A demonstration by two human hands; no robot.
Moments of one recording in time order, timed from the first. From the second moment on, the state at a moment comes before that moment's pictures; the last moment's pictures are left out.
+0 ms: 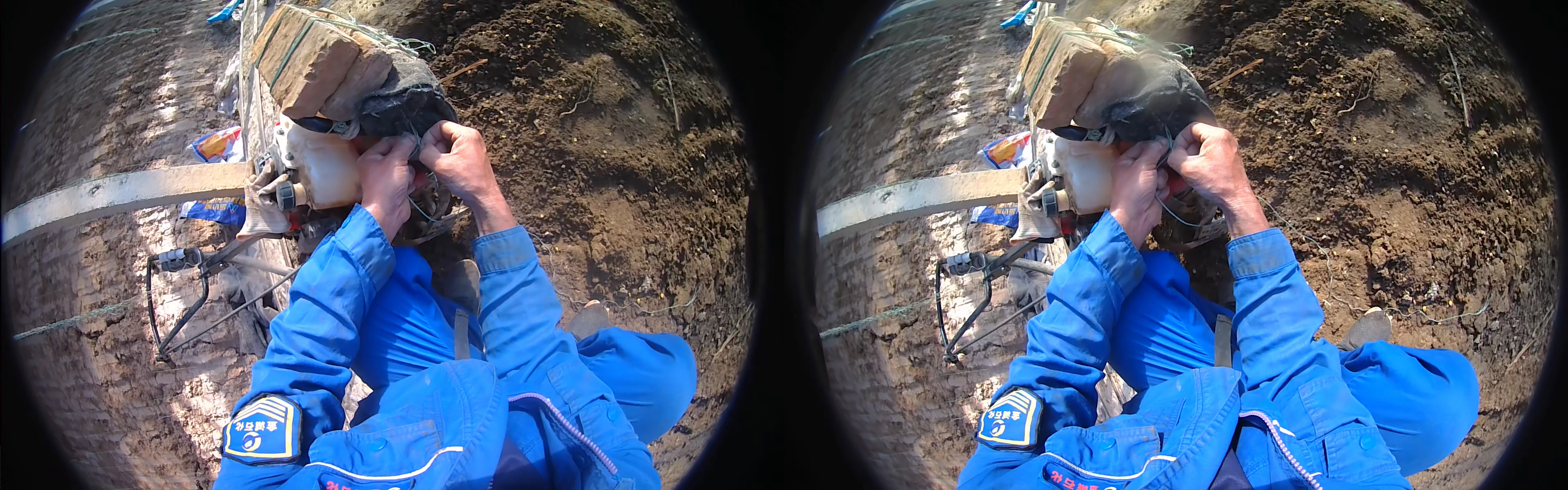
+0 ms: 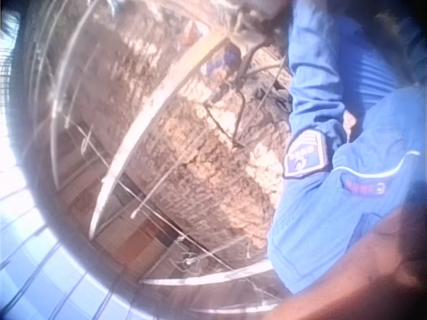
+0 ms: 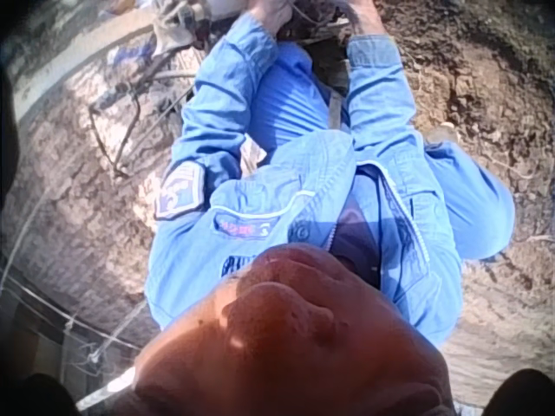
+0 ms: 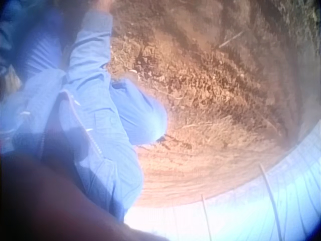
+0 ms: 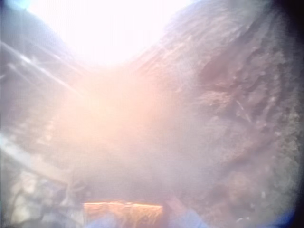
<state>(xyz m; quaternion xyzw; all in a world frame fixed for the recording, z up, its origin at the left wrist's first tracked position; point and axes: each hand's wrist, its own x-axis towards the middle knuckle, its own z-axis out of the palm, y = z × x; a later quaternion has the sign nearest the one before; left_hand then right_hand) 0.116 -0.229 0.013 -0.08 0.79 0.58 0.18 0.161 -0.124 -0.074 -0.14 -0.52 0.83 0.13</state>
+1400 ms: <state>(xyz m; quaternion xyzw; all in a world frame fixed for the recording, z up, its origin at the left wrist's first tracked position) 0.131 -0.247 0.071 0.32 0.88 0.34 0.07 0.201 -0.076 -0.052 -0.05 -0.49 0.87 0.03</state>
